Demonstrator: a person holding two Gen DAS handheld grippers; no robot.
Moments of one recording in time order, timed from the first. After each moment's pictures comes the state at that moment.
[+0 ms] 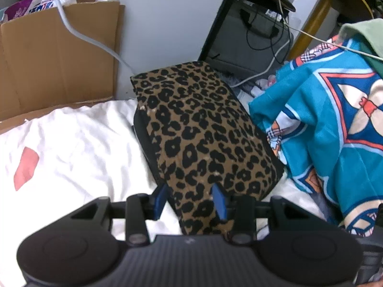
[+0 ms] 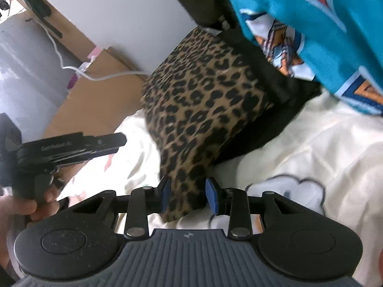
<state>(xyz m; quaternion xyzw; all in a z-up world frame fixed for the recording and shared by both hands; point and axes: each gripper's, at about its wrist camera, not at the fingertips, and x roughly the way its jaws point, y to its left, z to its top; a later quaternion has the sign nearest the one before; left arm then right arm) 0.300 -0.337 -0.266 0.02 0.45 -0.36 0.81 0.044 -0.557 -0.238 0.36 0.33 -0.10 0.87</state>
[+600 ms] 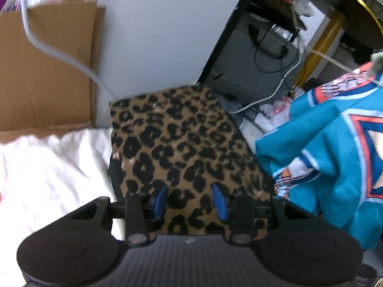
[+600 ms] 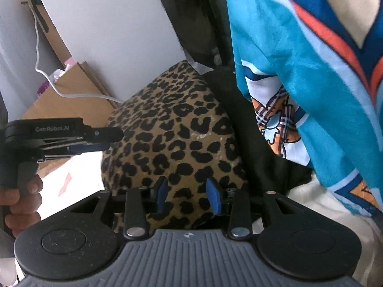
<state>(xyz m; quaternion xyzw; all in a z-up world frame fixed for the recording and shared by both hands) 0.359 -0.398 -0.295 -0.02 0.44 -0.36 0.82 0.105 -0.605 -0.236 0.25 0.32 -0.16 0.90</state>
